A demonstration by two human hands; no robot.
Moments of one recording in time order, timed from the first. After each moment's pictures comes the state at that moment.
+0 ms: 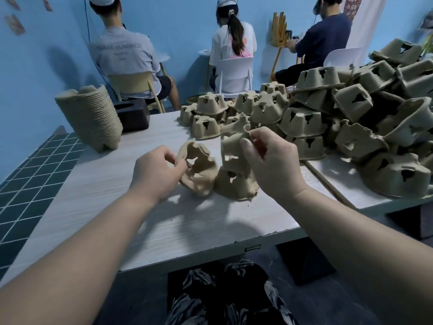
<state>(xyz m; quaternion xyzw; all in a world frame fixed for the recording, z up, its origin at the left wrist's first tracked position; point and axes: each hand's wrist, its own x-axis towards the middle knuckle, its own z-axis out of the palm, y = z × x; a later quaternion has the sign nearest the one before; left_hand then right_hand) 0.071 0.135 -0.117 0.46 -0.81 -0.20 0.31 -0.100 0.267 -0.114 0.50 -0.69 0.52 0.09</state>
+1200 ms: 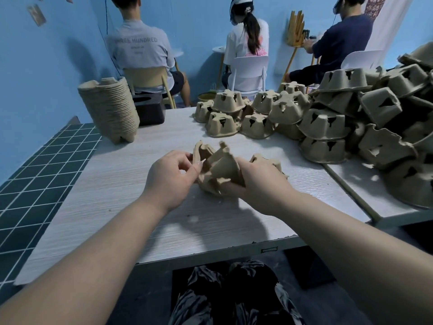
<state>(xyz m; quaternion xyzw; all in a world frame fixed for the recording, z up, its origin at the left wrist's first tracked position) 0.093 0.133 -0.136 0.38 -0.82 -0.24 0.36 -0.068 0.246 -0.126 0.63 -0.75 0.21 0.01</state>
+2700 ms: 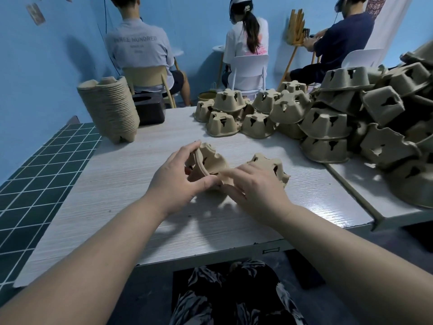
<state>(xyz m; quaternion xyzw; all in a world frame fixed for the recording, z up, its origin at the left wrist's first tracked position) 0.097 0.132 -0.138 0.34 -0.85 -0.29 0.28 -0.070 0.236 -0.164 0.67 -0.64 0.32 0.17</state>
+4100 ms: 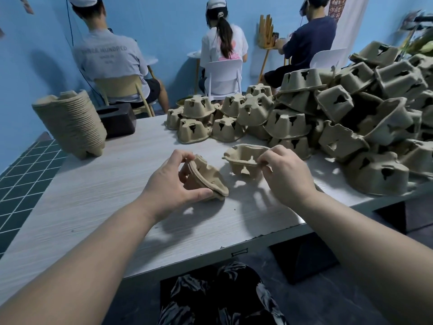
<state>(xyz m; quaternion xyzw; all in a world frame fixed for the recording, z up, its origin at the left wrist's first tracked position) 0.050 0.157 -0.127 0.29 -0.86 -0.34 0.25 -0.171 0.283 -0.161 0.51 -0.79 0.30 0.16</state>
